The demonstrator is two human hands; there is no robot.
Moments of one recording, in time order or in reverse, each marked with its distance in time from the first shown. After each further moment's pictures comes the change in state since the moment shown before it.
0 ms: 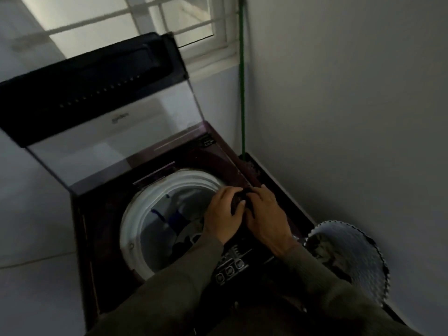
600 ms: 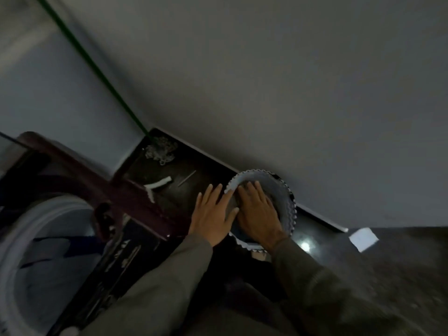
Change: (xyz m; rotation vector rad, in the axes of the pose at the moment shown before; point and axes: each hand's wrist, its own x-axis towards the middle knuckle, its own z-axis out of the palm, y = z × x) left_hand 0.008 0.134 0.239 0.490 -0.676 0.271; right_hand -0.117 0.257 -0.054 -0.072 -0.173 0.479
